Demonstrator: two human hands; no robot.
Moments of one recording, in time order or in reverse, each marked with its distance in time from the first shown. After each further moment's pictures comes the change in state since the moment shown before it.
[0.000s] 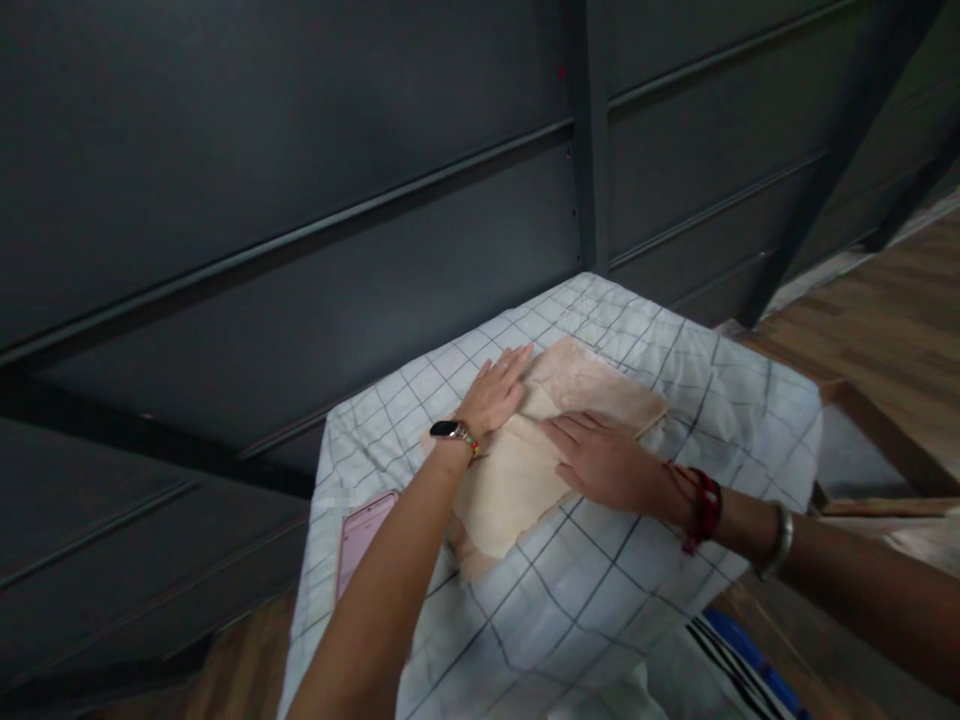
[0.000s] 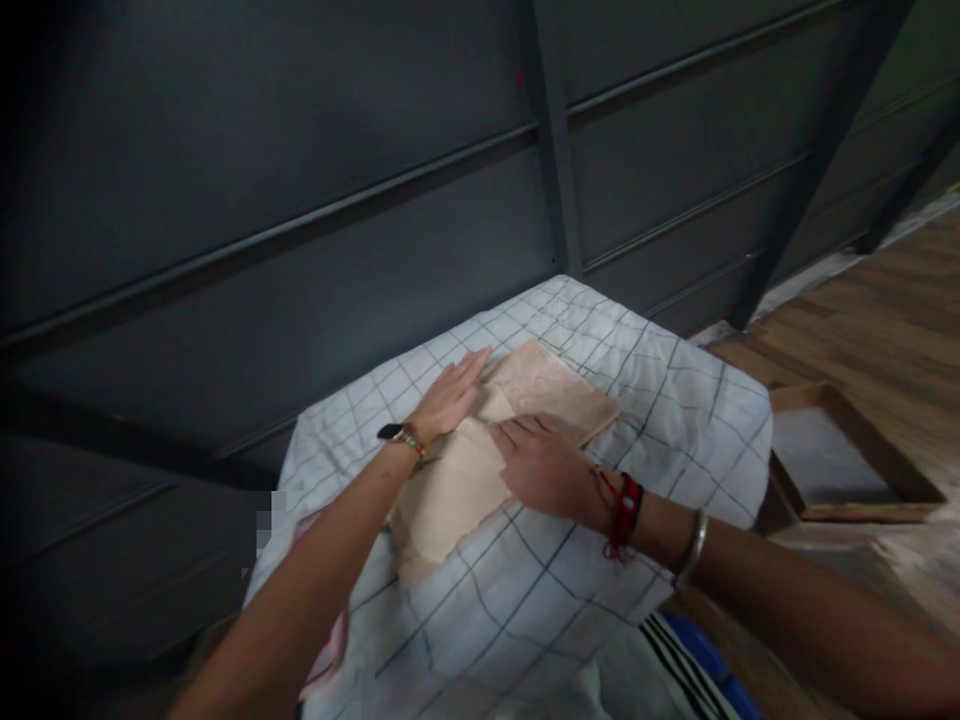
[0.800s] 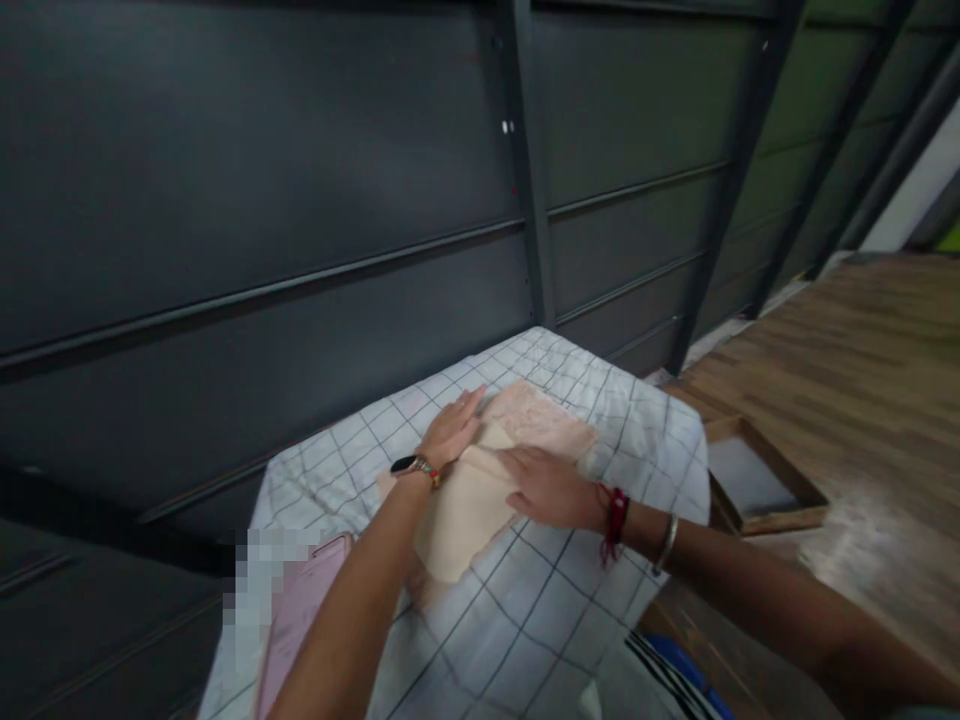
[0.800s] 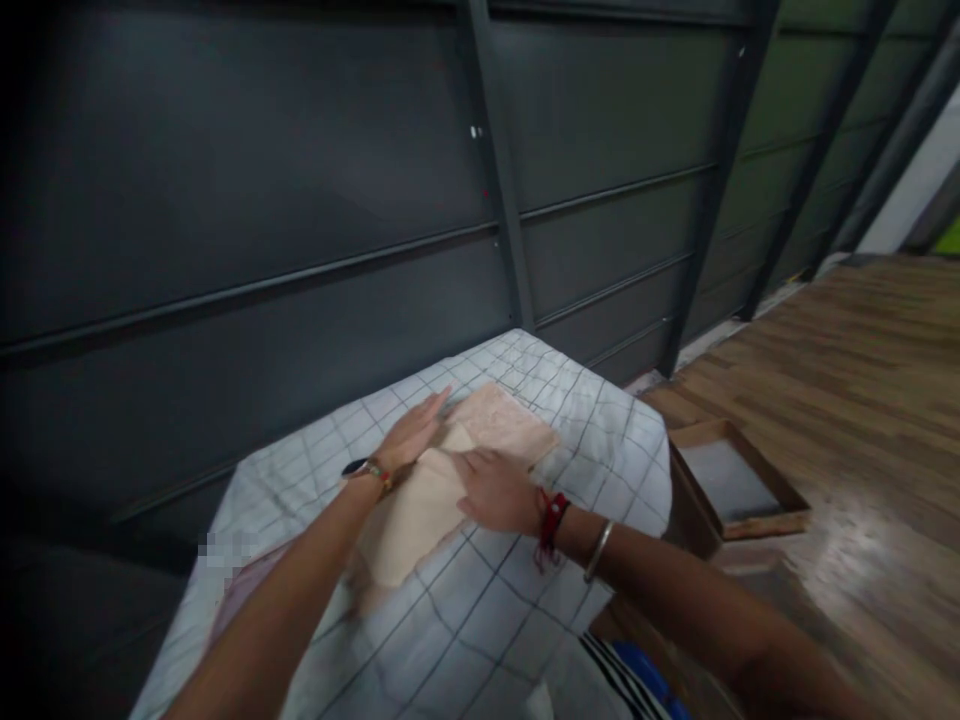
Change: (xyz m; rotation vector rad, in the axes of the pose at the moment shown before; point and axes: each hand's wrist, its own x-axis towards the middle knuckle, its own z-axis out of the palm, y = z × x) left_hand 0.002 -0.006 0.003 -0.025 0.079 -0.004; right_hand -0.004 -0.006 -0.005 0.108 -0.005 0.028
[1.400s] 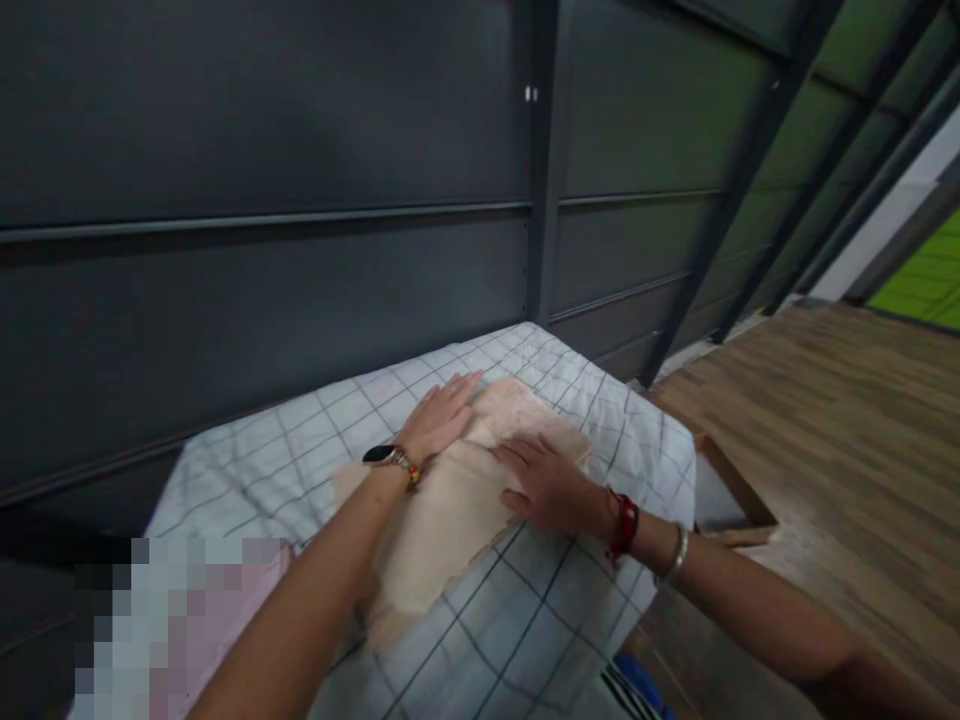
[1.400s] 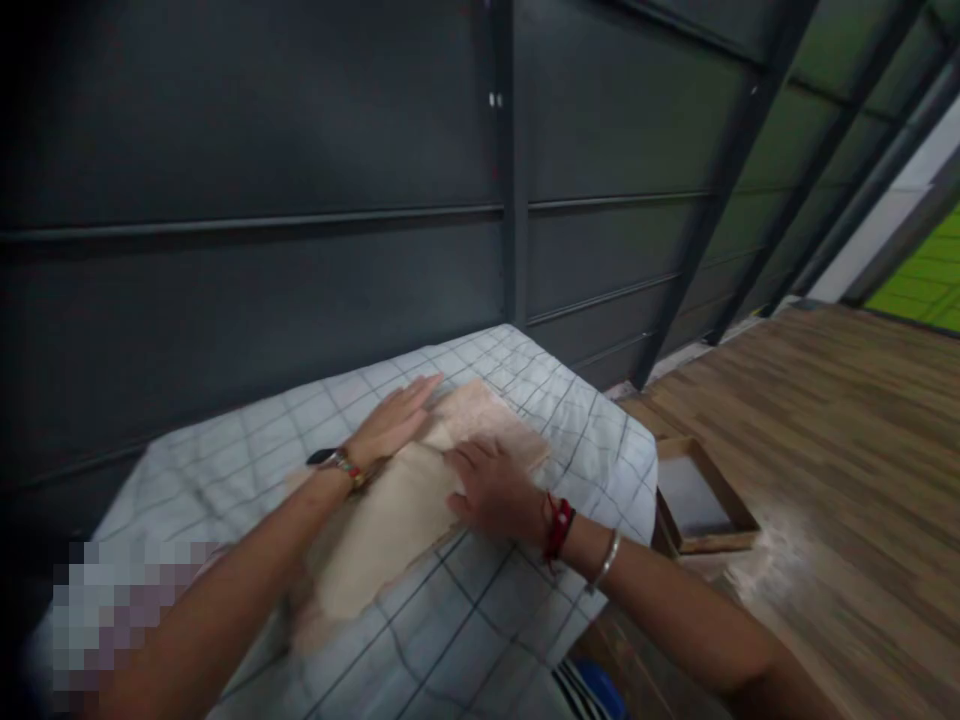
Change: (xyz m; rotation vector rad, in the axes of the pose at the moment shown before) left_hand 0.010 -0.001 0.003 0.022 0.051 0.046; right_hand 0.004 0.016 0.003 -0.115 0.002 0.041
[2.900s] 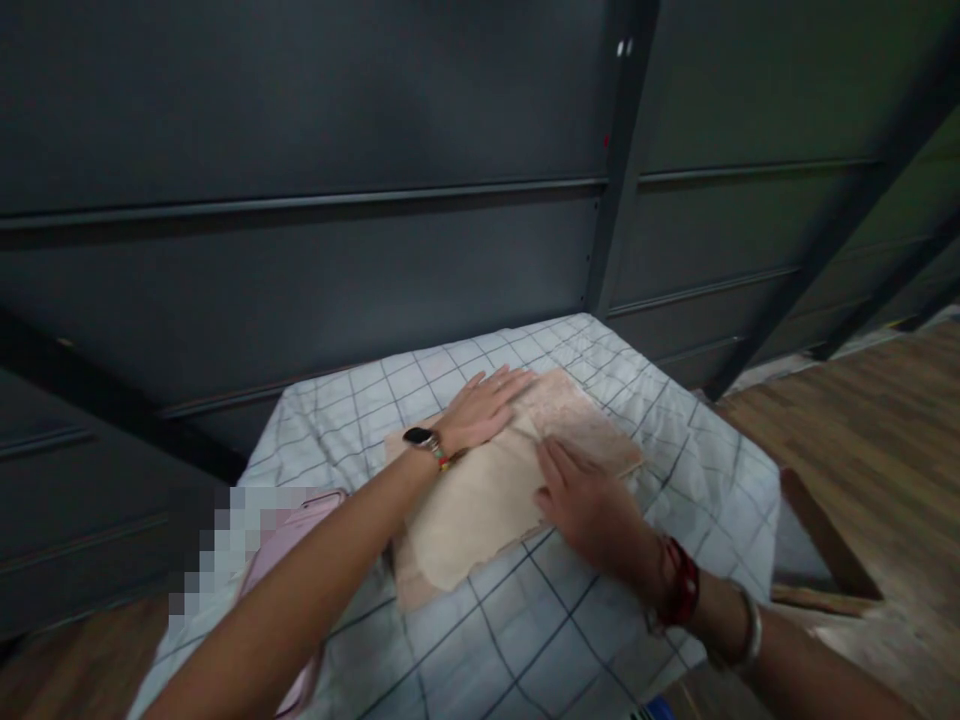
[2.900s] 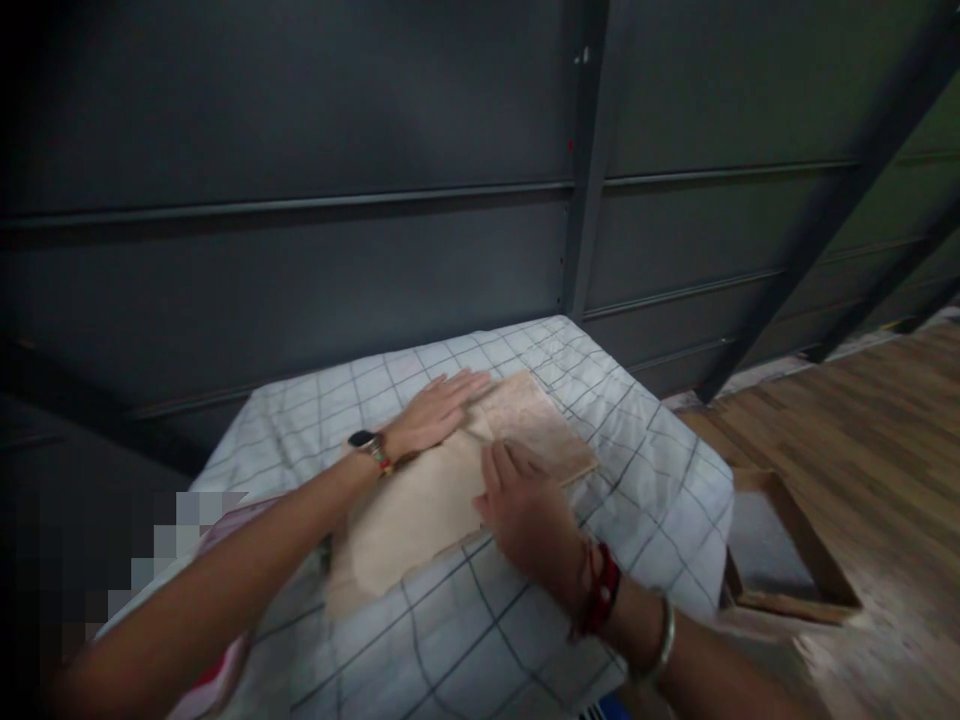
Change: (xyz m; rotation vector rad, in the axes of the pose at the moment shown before) left_hand -0.014 0.008 -0.005 -0.047 -0.042 0.037; right_hand -0.010 -0.010 0.010 -0.178 0.049 0.034
